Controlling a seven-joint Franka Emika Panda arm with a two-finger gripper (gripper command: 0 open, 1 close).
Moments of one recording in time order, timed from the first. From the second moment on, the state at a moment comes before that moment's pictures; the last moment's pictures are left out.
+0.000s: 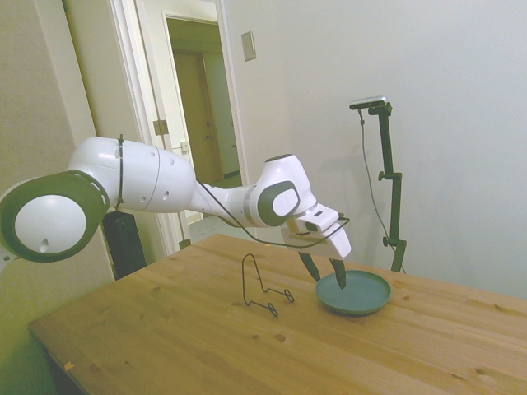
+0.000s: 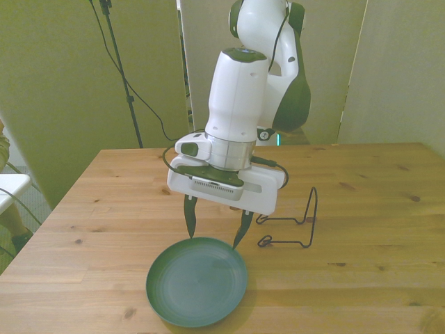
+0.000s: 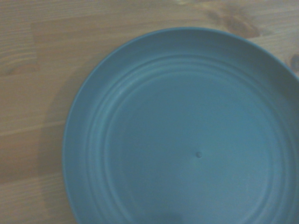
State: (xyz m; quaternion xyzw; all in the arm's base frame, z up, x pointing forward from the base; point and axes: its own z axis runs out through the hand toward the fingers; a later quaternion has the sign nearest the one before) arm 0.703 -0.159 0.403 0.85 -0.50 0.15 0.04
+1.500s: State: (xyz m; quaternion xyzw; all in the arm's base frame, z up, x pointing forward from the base) arm 0.734 -0.076 0.378 0.86 -0.49 0.16 0.07
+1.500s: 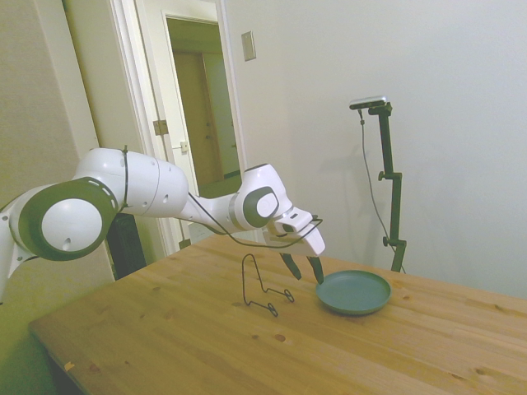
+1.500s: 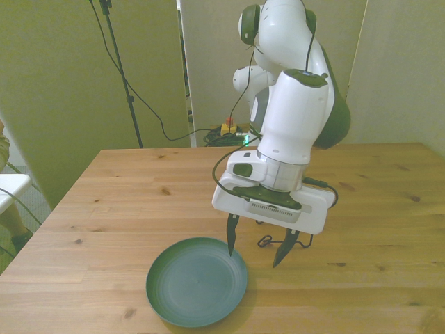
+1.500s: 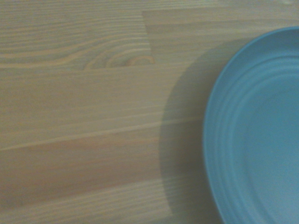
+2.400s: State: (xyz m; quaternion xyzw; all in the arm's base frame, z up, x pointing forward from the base) arm 0.765 -0.087 0.358 0.83 -0.51 0.17 0.11
